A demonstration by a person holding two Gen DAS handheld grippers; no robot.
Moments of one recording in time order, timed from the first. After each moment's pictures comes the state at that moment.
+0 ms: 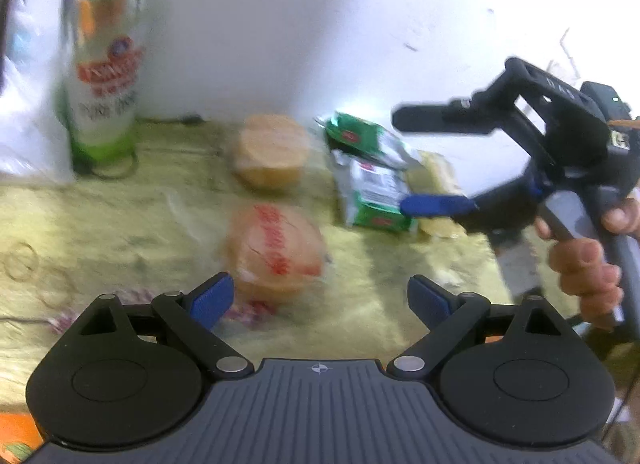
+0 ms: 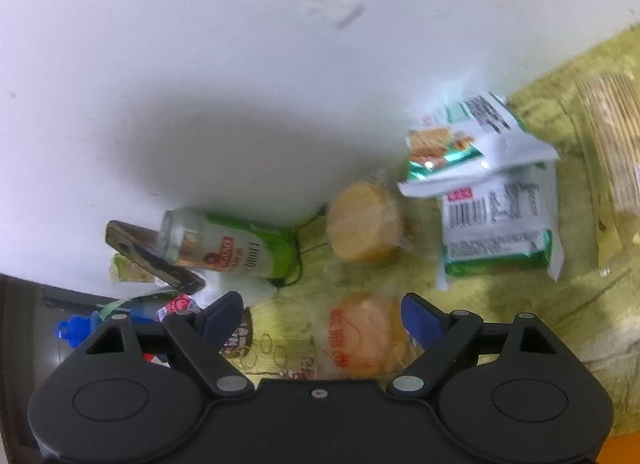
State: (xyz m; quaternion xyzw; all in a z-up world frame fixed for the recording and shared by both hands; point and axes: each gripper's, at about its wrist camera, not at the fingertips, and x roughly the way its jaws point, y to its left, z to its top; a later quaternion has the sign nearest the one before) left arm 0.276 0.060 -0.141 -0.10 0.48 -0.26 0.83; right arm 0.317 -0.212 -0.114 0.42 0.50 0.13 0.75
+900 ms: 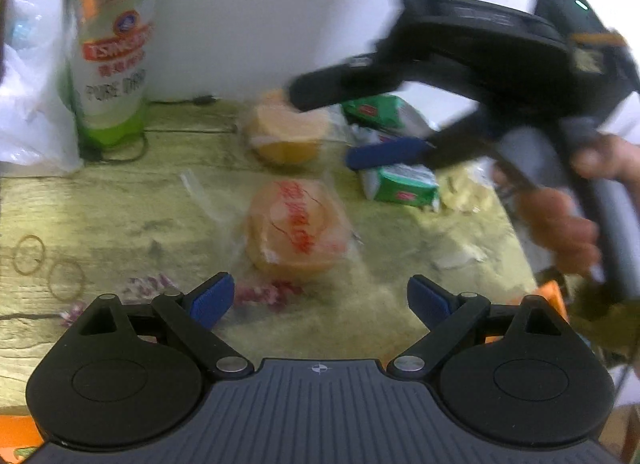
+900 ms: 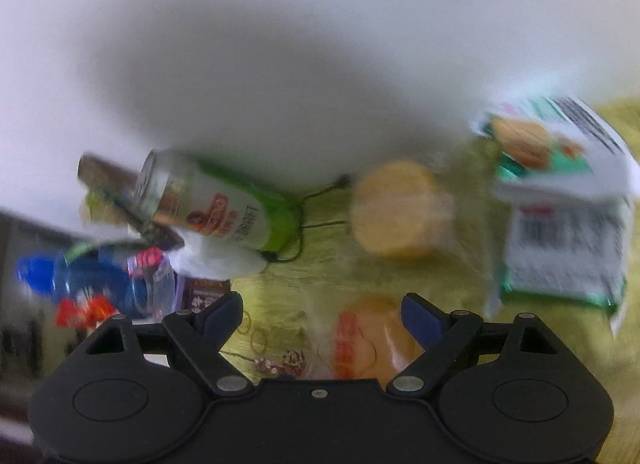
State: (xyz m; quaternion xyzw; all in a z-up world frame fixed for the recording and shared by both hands) left arm 0.272 0.063 -0.156 -0.08 0.50 -0.27 0.82; right arm 0.359 -0.147 -0.118 0.29 0.53 0.20 0.77
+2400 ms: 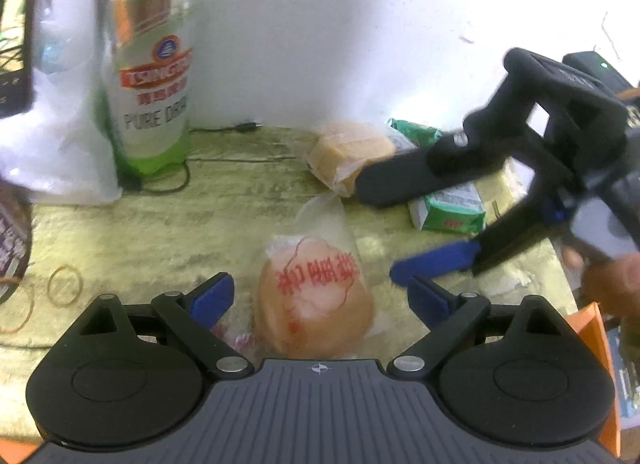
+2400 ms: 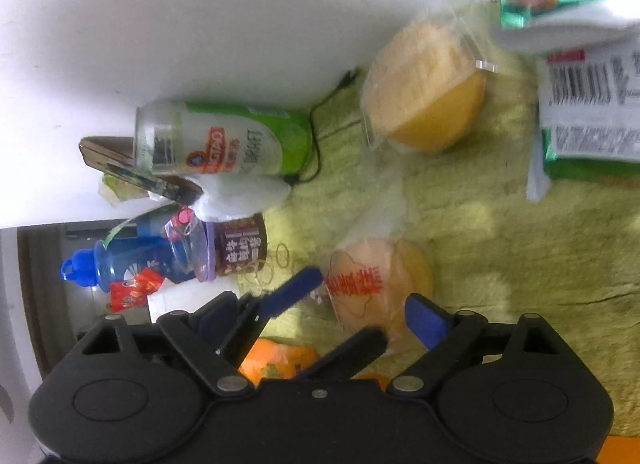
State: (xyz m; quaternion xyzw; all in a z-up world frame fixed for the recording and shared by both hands) left arm 0.275 0.071 -0.142 -0.06 0.48 -0.22 0.85; right arm 0.352 -0.153 -0.148 0.41 0.61 0.23 0.64
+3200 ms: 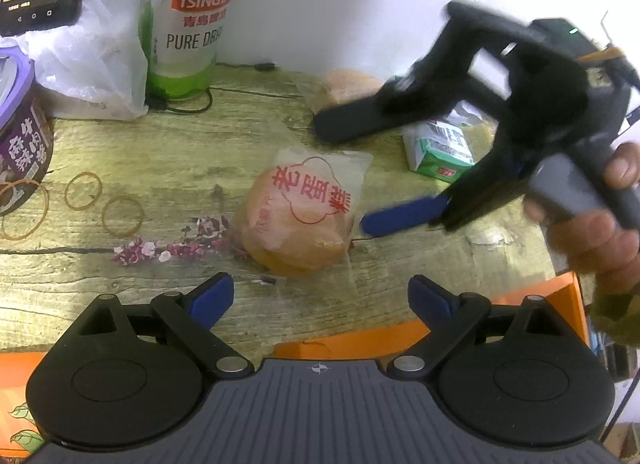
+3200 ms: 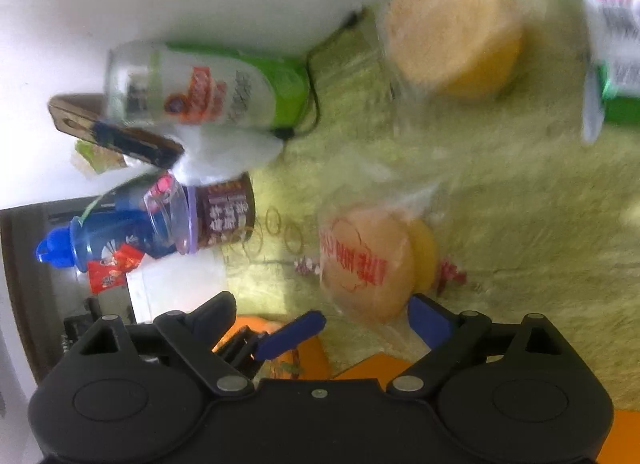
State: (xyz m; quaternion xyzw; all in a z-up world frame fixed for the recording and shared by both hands) left arm 0.241 0.091 -0.143 -0.09 0.53 -0.22 0.82; right arm 0.353 -0.118 -0.157 0.39 0.63 0.22 0.63
